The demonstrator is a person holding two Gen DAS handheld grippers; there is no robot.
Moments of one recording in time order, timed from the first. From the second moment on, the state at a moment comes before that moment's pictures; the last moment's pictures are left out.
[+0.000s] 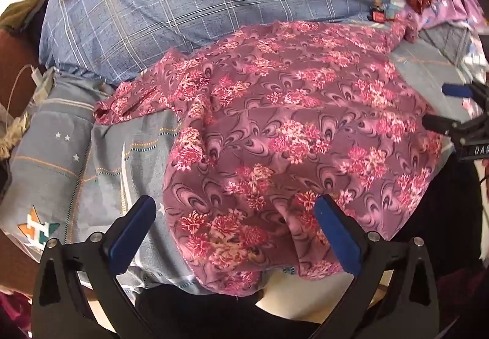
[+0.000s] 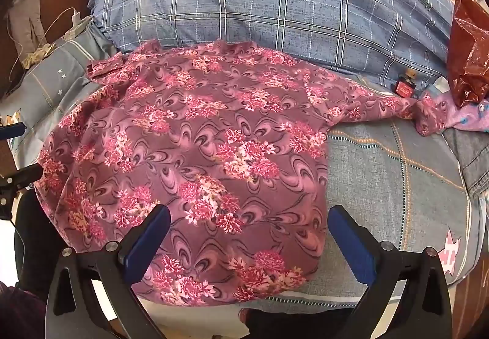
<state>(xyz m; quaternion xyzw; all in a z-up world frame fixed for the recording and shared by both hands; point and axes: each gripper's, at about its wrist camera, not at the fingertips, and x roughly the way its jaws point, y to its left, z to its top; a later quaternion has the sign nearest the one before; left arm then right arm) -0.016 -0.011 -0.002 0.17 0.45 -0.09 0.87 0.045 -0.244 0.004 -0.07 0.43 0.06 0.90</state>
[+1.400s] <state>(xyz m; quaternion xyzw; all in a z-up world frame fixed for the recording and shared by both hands) -0.002 -0.014 -0.006 0.15 0.45 -0.10 0.88 0.054 -0.250 -0.008 -0.06 0.44 0.05 0.89</state>
